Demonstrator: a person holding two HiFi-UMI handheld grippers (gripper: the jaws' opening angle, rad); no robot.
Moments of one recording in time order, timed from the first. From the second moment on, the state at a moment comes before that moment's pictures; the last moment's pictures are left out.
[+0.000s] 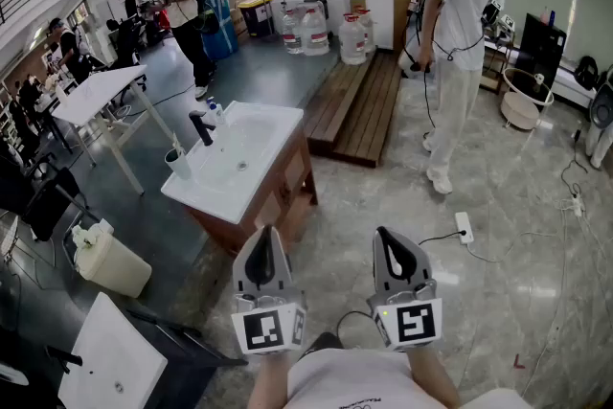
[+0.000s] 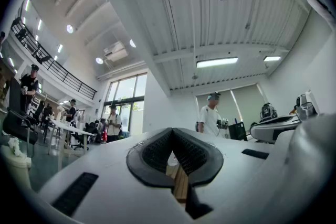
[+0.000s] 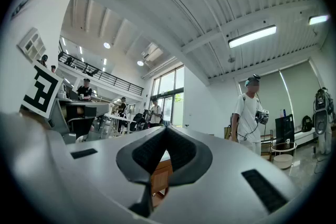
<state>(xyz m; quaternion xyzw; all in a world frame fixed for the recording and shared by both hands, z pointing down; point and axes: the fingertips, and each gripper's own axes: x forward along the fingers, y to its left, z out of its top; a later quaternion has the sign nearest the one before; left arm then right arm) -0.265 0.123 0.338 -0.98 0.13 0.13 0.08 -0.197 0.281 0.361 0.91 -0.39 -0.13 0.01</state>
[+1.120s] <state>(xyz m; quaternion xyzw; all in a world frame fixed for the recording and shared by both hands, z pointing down) -0.233 0.080 0.372 -0.98 0.18 0.08 0.06 -0.154 0.257 0.414 0.90 -0.43 -0.04 -0.01</state>
